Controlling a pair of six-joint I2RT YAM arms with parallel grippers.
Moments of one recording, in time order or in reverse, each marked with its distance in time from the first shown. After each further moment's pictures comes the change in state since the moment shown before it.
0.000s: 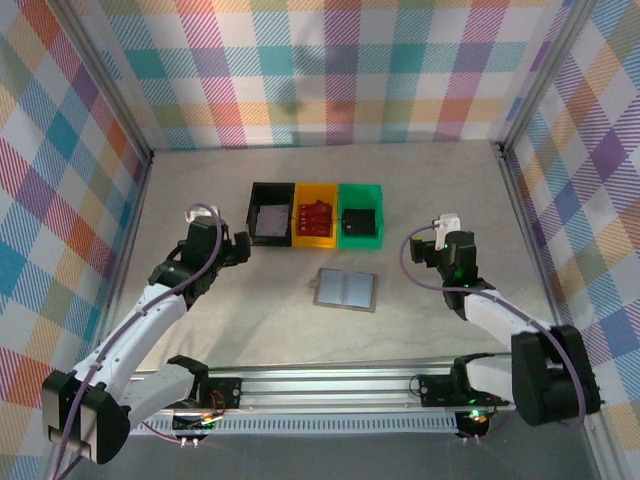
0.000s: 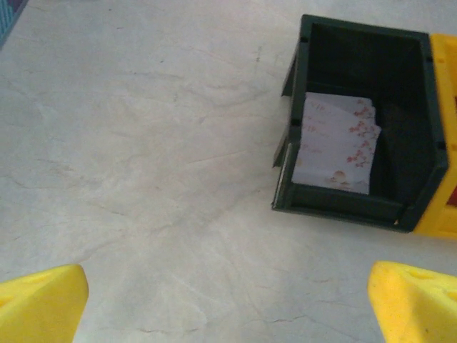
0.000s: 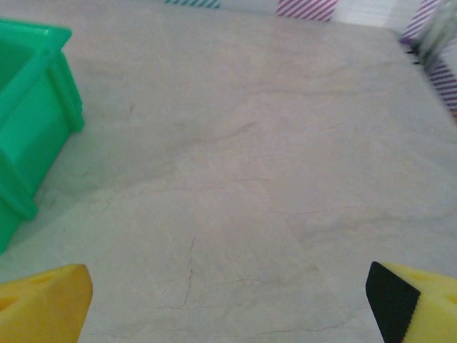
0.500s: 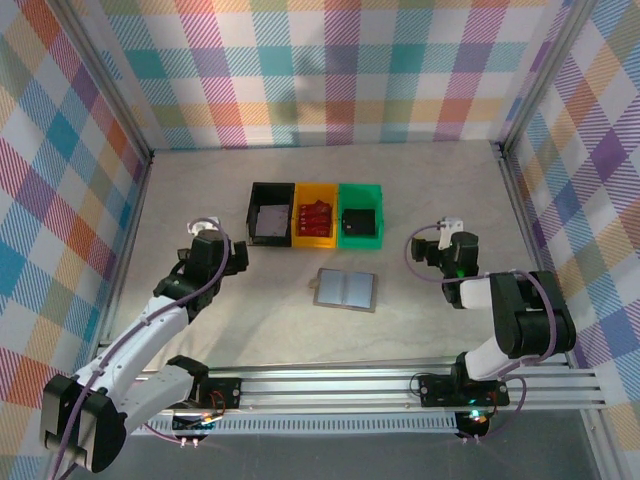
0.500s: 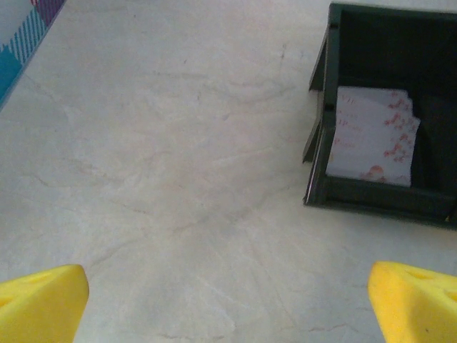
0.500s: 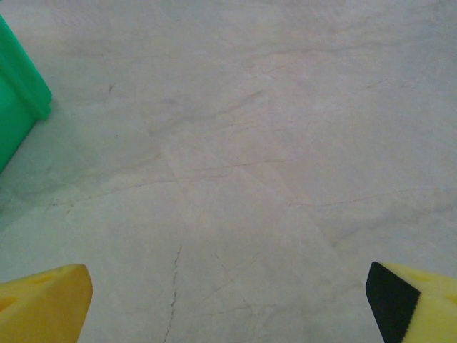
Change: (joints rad) left arm -0.021 -0.048 -0.151 0.132 -0.087 0.035; right arm -0.137 0.325 -0.009 0.333 -0.169 0.072
